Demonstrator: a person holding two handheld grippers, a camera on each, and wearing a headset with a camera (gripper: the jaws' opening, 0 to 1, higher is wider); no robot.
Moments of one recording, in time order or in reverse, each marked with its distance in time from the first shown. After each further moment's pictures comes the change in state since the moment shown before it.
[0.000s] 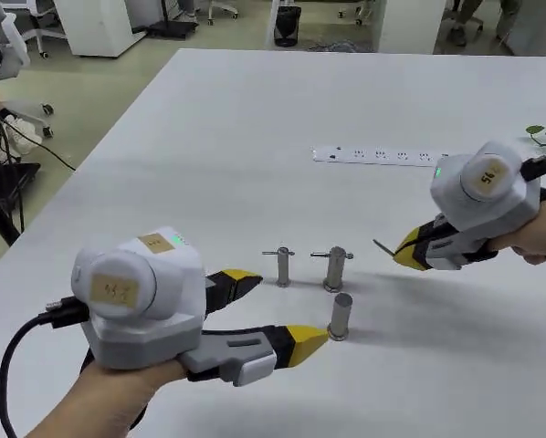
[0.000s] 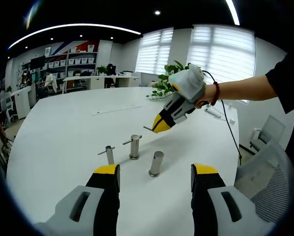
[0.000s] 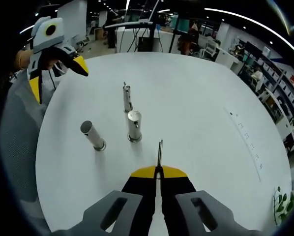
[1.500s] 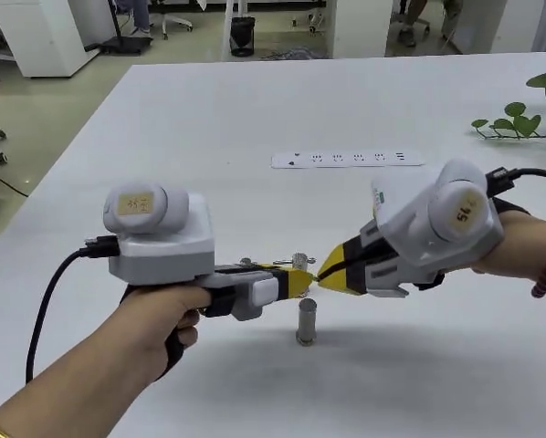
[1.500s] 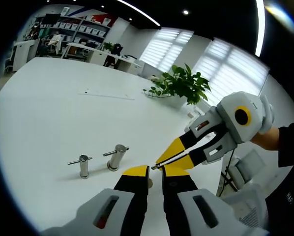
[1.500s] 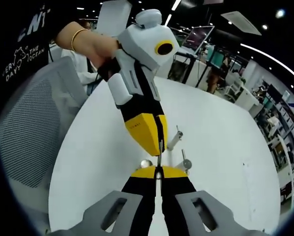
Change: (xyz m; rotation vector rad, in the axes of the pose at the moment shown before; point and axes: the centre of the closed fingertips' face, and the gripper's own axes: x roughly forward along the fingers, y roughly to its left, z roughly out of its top) left arm 0.056 -0.007 0.024 -0.329 0.048 -0.144; right arm -0.020 0.074 0.060 -0.298 -0.191 0.110
